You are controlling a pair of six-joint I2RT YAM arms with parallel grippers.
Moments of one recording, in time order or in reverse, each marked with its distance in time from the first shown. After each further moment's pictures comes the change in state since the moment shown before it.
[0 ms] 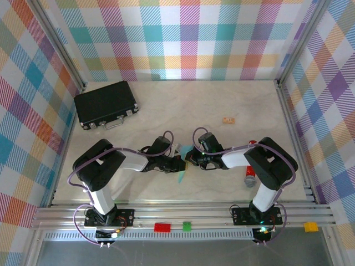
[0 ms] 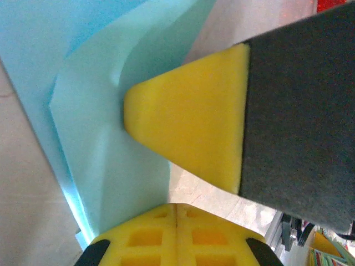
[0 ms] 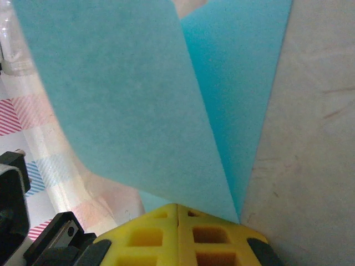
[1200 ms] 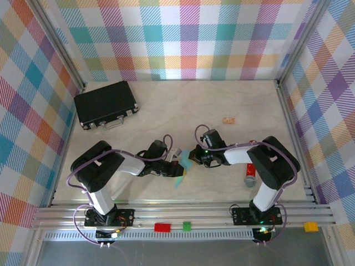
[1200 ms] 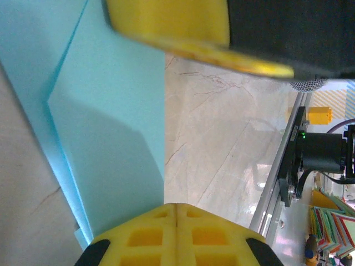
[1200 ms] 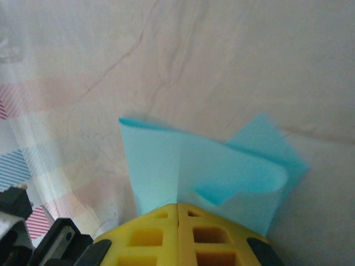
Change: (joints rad) left arm 0.005 -0.010 -0.090 0.082 0.114 0.107; right arm -0.089 -0.002 0.033 -0.102 -0.072 -0.137
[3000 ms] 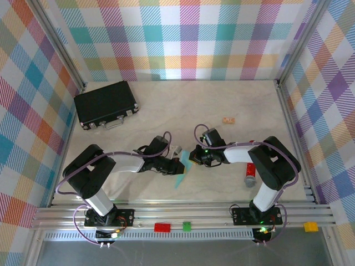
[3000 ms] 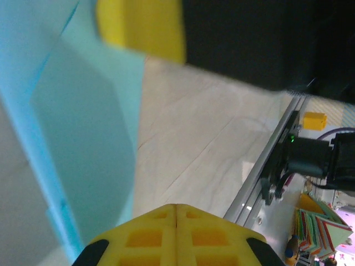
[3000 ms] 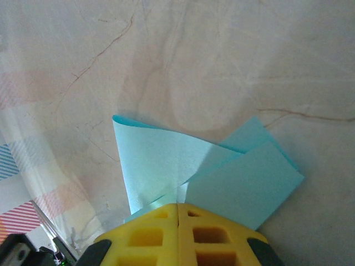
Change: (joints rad) left arm -0.003 -0.092 0.127 -0.257 -0.022 -0.048; right arm 0.014 -0.010 0.032 -0.101 0.000 -0.034
